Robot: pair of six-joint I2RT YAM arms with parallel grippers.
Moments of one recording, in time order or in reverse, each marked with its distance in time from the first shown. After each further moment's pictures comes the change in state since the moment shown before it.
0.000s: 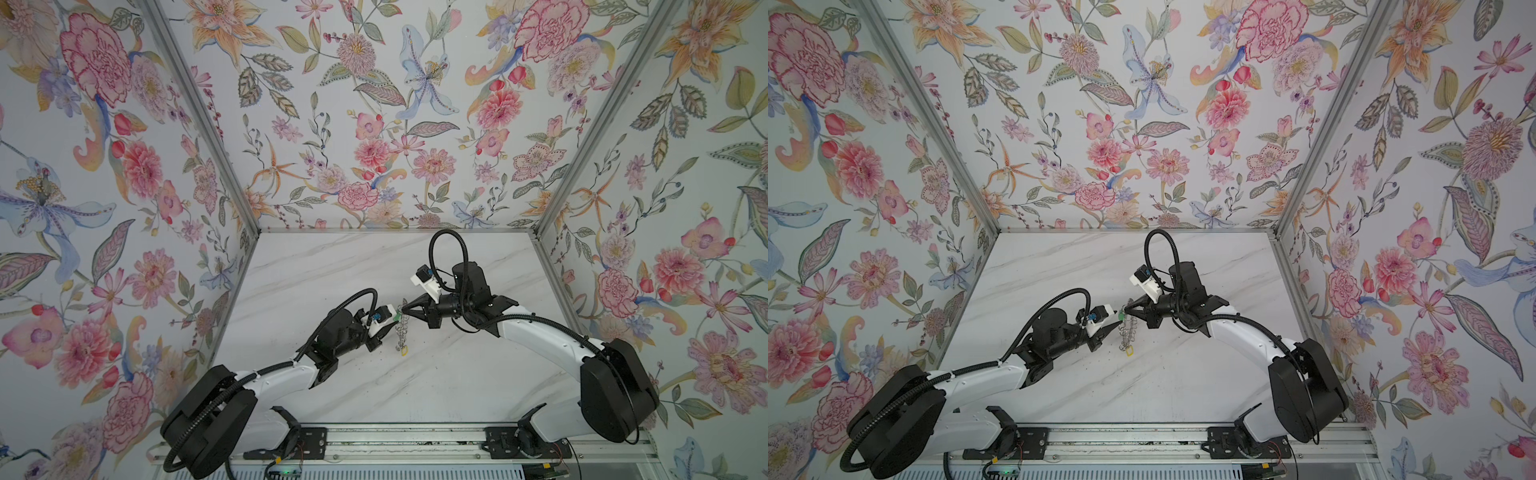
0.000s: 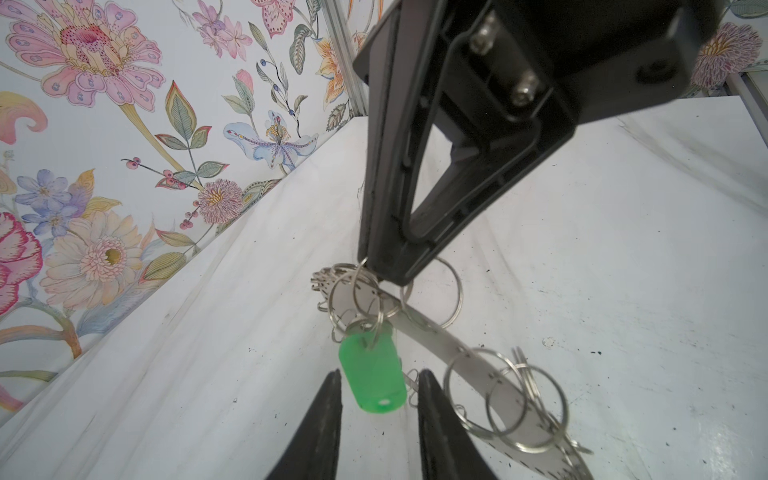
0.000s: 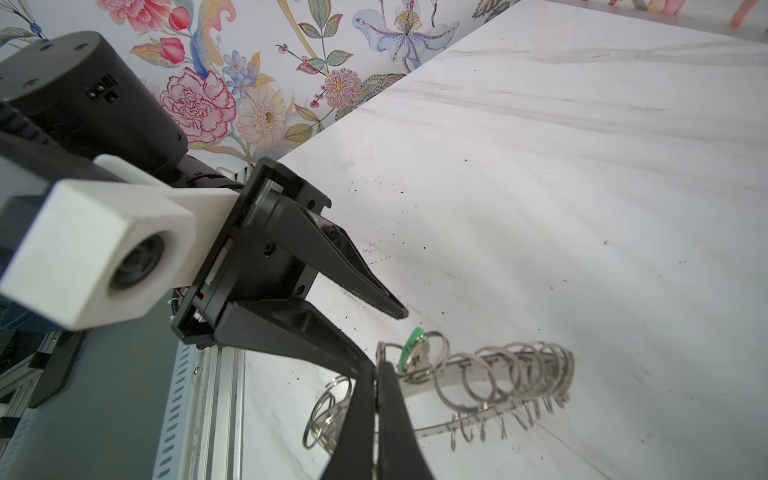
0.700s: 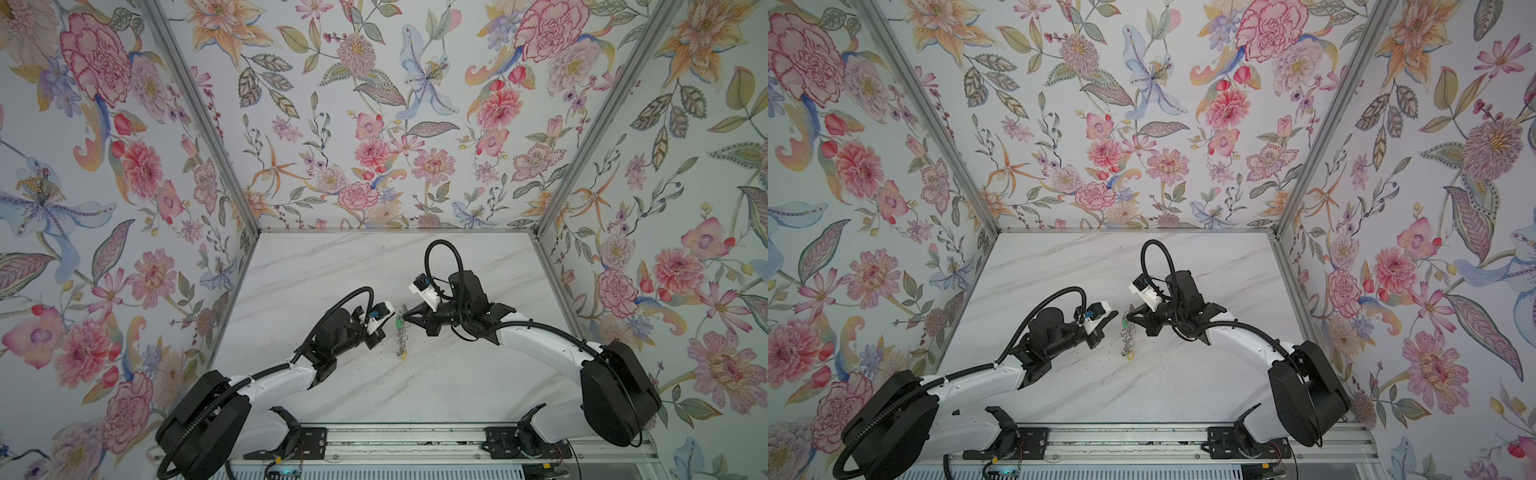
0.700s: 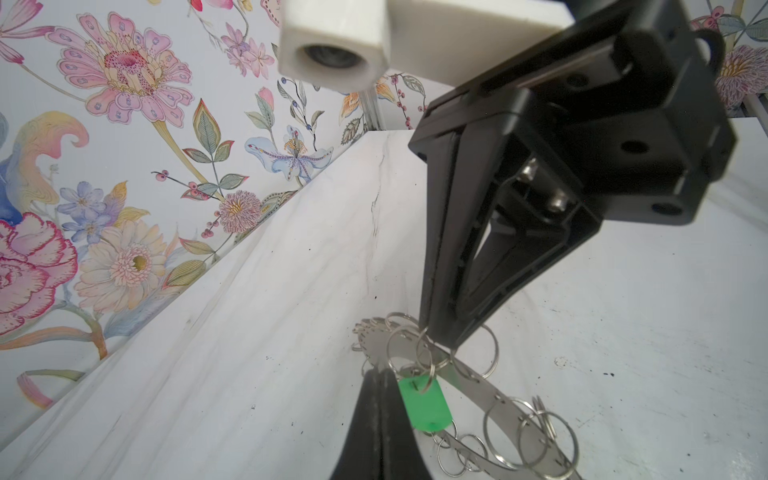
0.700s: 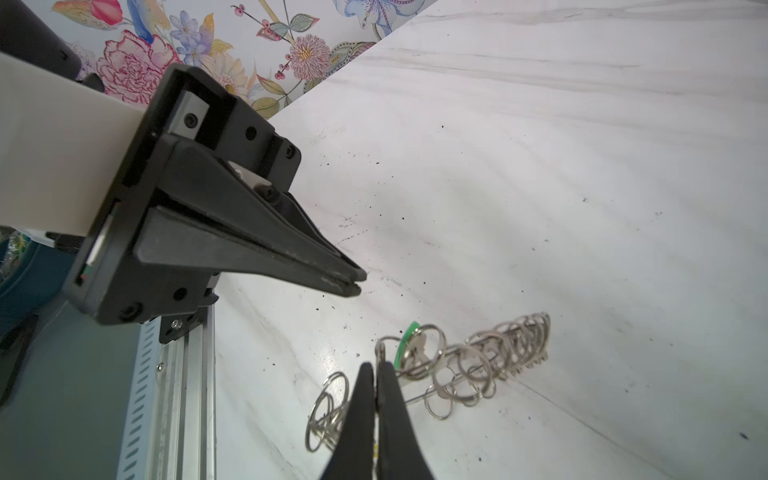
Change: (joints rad) left arm 0.003 -0.038 0.002 0.007 -0.024 -0.016; right arm 0.051 -0.024 -0.077 0.023 0.155 -0.008
